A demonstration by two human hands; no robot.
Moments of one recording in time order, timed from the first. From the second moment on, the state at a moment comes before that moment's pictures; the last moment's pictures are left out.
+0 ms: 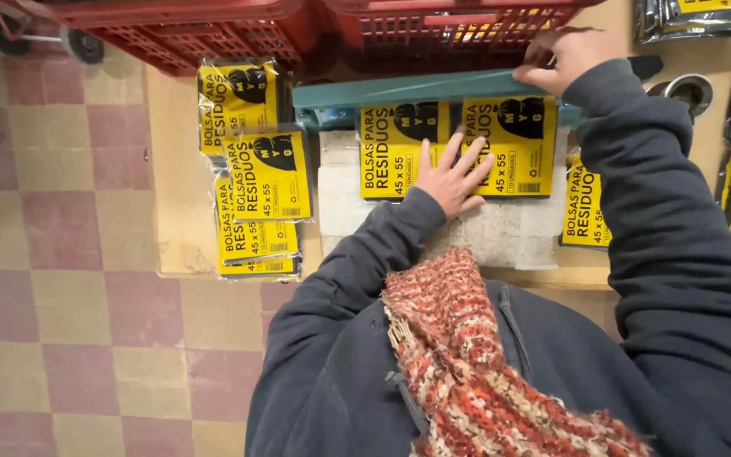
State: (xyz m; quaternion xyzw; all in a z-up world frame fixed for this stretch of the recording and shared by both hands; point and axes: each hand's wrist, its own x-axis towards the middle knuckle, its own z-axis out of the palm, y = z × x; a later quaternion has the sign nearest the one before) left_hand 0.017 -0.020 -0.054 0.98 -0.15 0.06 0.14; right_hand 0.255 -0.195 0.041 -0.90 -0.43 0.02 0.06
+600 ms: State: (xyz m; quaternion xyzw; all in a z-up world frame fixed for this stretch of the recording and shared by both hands) left_hand -0.078 0.239 -0.059 0.87 0.36 0.29 0.15; right_hand 0.273 -0.216 -0.036 -0.91 -0.35 0.17 0.14
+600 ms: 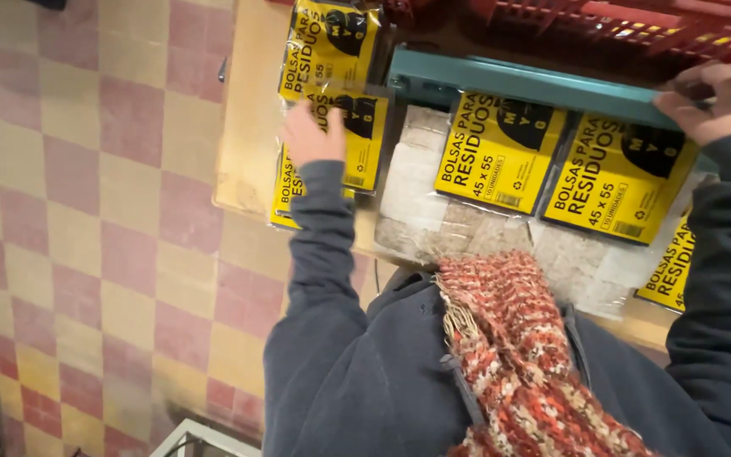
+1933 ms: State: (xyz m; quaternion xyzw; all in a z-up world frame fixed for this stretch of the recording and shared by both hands) left_hand -0.194 0.371 -0.148 0.82 0.43 0.04 0.37; right_hand 0.310 -0.278 -0.081 -0.76 -0.40 0.09 0.50
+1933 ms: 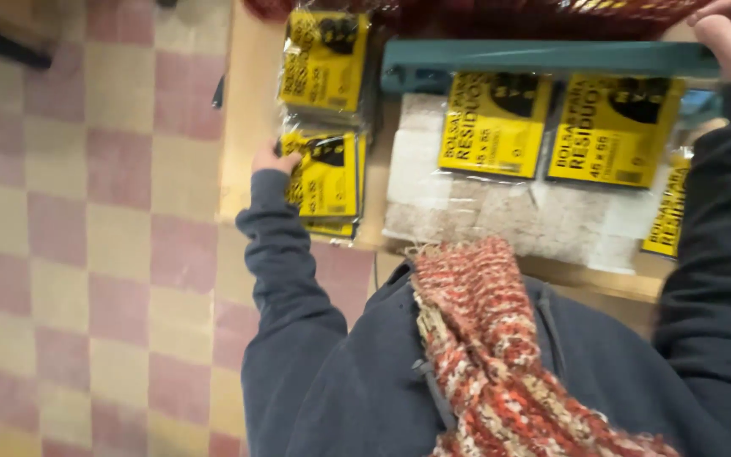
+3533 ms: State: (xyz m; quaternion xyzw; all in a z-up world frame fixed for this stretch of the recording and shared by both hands) left_hand -0.080 0.173 -0.076 0.78 0.17 0.15 0.59; right_hand 0.137 -0.530 -0.089 -0.75 -0.05 0.14 0.64
